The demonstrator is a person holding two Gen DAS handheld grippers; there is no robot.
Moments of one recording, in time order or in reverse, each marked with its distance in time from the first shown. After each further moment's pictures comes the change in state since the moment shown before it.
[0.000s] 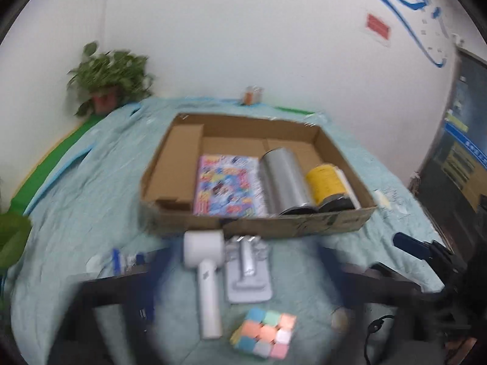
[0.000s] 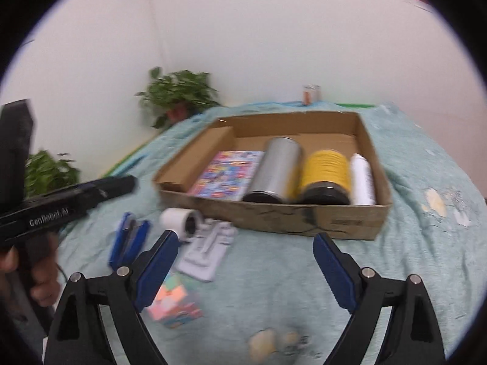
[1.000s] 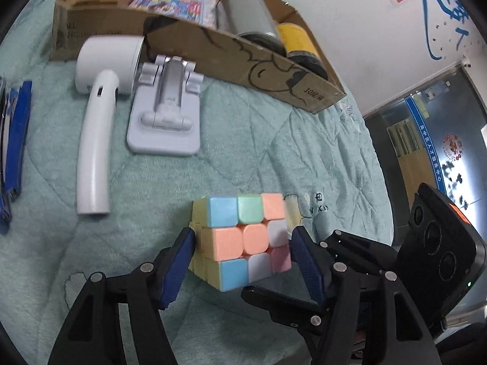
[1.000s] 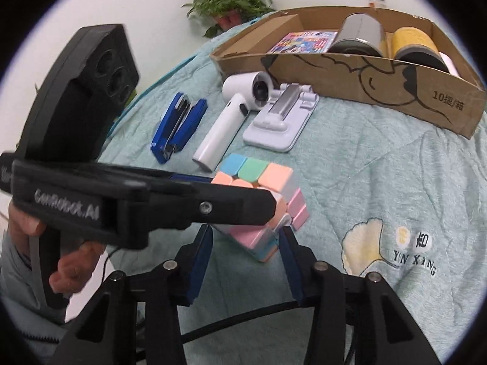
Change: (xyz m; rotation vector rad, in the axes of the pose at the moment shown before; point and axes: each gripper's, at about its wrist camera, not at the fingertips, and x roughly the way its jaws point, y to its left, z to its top) left arm 0.097 -0.018 -0.116 -0.196 0.587 -0.416; right arm 0.053 0.028 -0.080 -0.038 0.432 0.271
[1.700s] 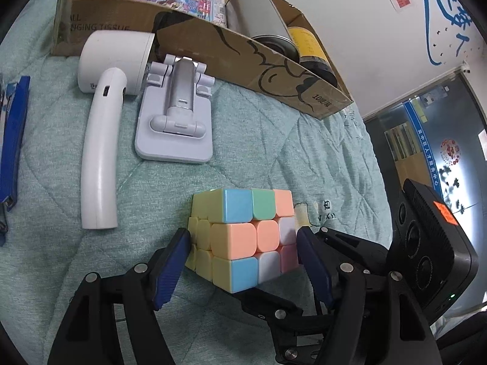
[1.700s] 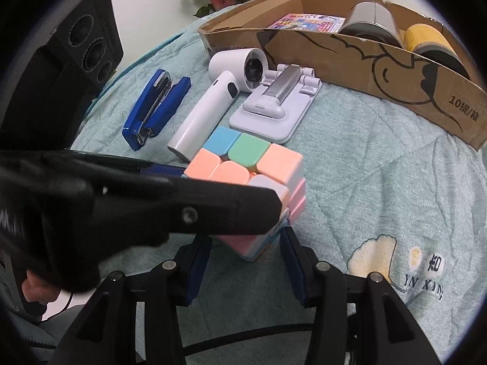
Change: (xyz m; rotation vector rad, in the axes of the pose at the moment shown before) left arm -0.006 0.013 0.006 0.010 -0.031 -0.007; right arm 0.043 0.005 0.010 -0.027 0.072 -0.097
